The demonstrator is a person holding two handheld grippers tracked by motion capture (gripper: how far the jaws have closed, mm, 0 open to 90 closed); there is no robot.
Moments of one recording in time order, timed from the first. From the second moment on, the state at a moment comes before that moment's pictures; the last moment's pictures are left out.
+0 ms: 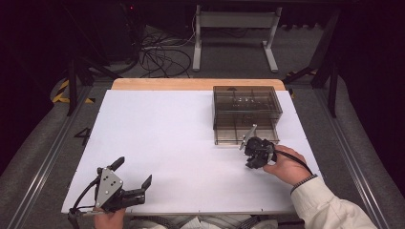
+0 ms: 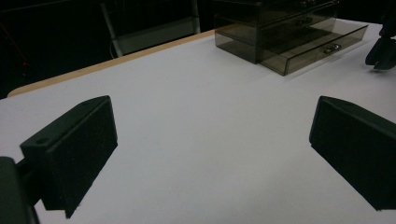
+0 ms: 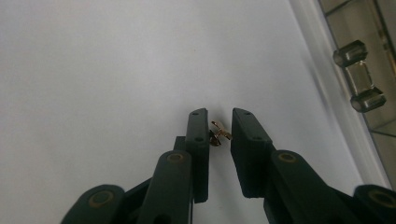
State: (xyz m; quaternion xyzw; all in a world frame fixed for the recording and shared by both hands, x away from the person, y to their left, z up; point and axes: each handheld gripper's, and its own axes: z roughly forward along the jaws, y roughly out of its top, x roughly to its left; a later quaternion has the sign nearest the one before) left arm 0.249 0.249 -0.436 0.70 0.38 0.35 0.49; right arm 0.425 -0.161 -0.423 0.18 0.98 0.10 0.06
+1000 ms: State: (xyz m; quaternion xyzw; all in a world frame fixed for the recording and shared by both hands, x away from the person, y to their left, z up) left arm 0.249 0.249 -0.436 0.70 0.38 0.35 0.49; right arm 0.413 -0.175 -0.383 0.19 0.94 0.23 0.15
